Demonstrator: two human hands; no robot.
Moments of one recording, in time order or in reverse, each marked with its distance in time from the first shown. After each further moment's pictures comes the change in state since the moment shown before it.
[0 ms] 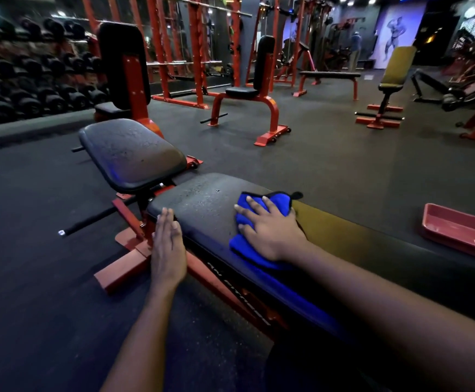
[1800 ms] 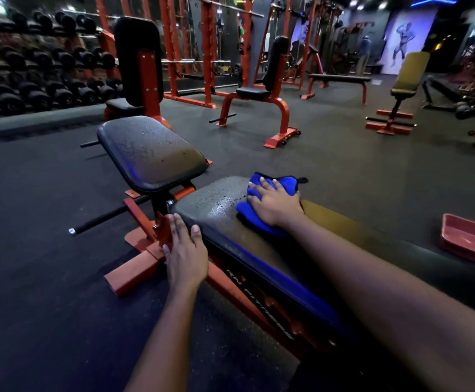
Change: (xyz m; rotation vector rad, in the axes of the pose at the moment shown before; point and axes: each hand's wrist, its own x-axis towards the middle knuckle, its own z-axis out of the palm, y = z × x) left_hand 0.033 -0.025 -0.006 0.222 -0.047 -0.198; right_hand 0.113 -0.027 -0.004 0.095 0.010 0.143
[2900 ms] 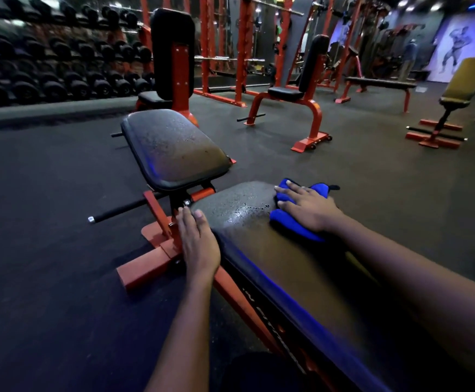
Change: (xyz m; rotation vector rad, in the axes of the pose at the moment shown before) left_hand 0.037 0.023 0.012 -0.439 0.248 -0.130; right_hand 0.047 0.043 -0.009 -0.028 -0.082 -0.142
